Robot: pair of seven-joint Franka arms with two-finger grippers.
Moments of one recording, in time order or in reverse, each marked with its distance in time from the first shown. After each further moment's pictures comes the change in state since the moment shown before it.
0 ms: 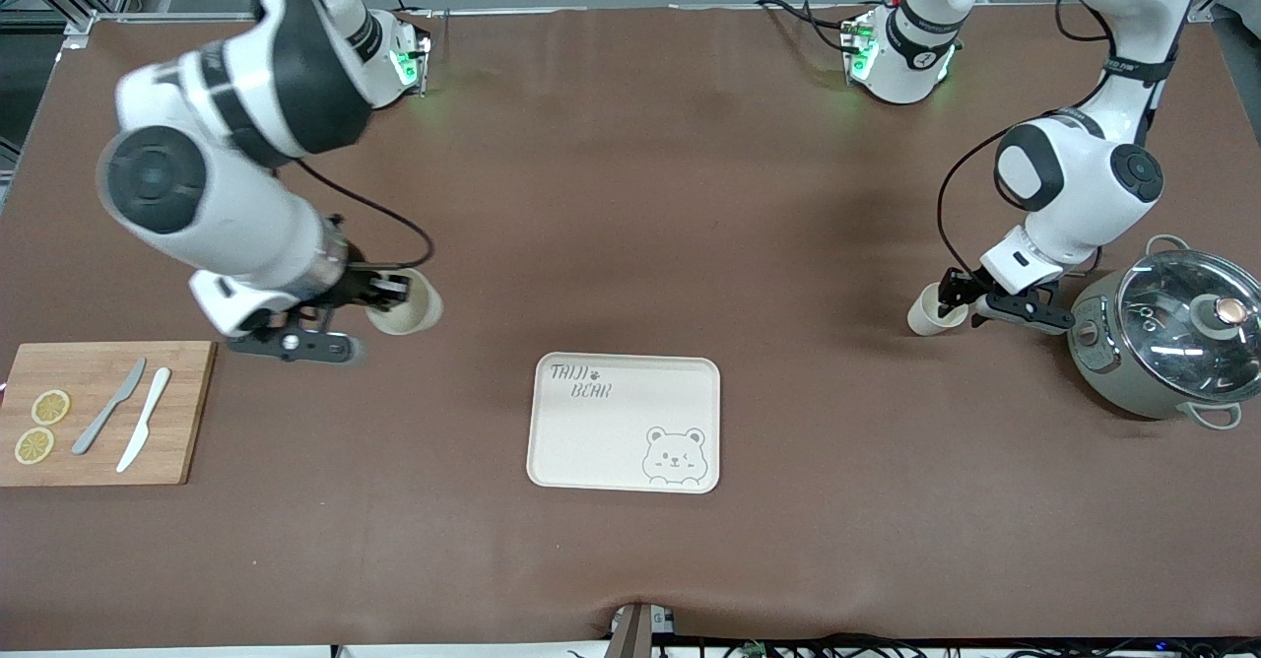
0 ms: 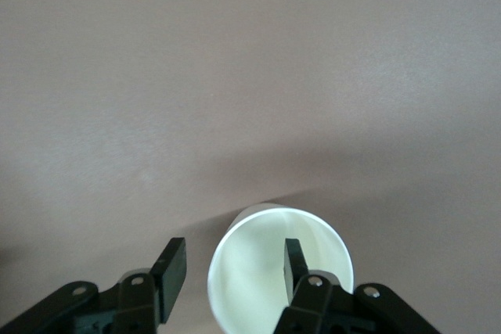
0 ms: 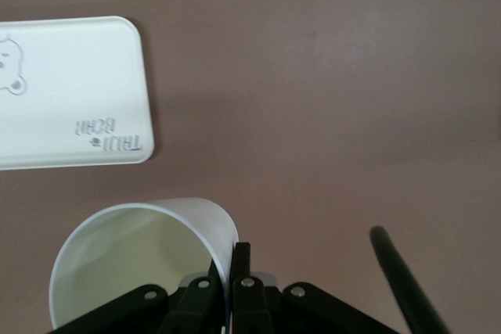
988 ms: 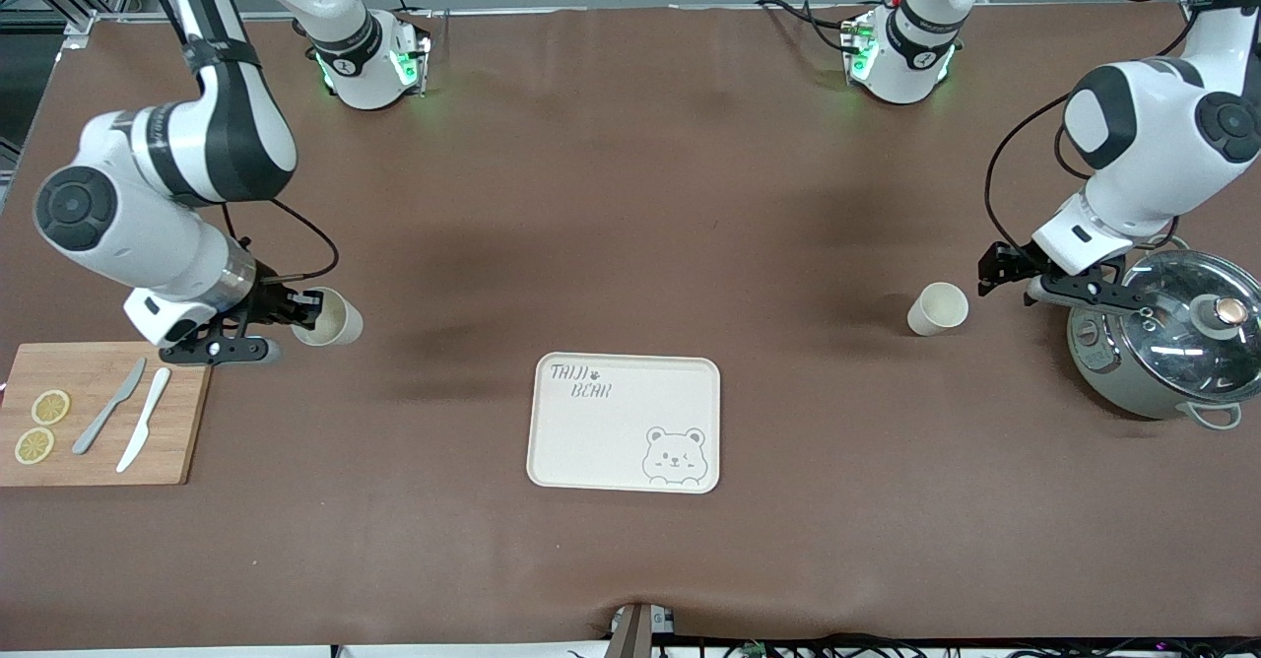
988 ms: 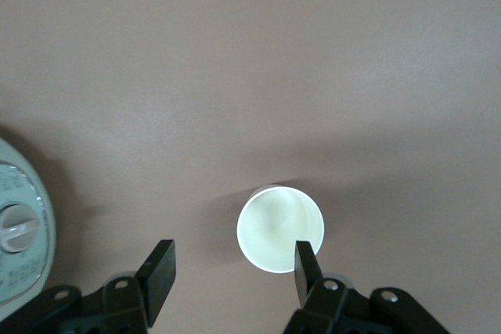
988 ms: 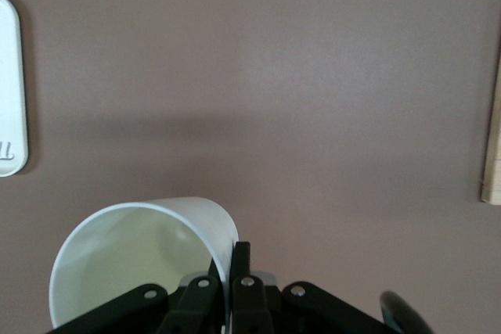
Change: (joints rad) left arm 0.026 -0.170 -0.001 0.128 0.153 -0.323 -0.178; right arm -0.164 -0.147 -0.004 -0.554 -0.018 0.503 -0.271
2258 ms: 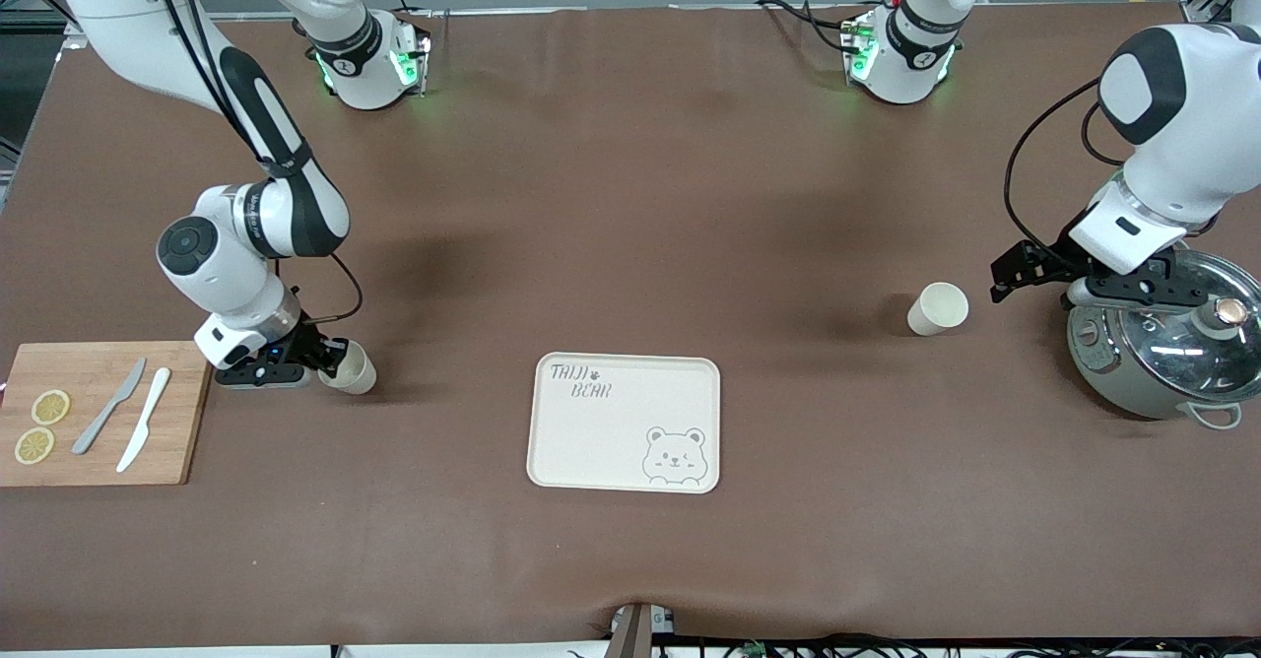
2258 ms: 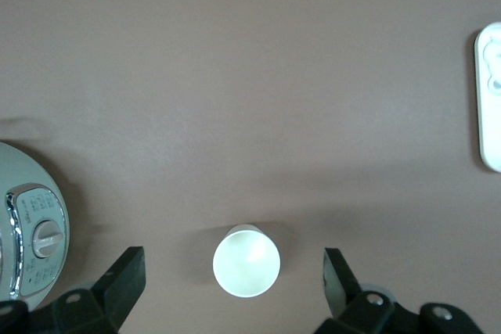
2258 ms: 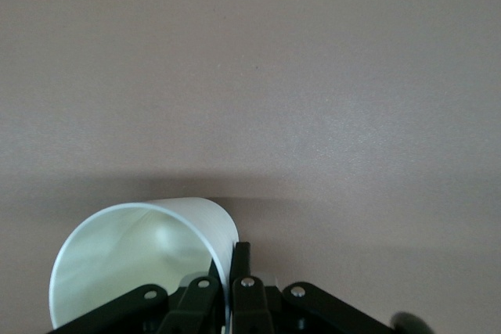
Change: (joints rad) left arm -0.003 -0.017 -0.042 0.174 0.002 -0.109 -0.186; right arm -0.074 0.232 0.000 -0.223 -0.022 0.660 -0.079
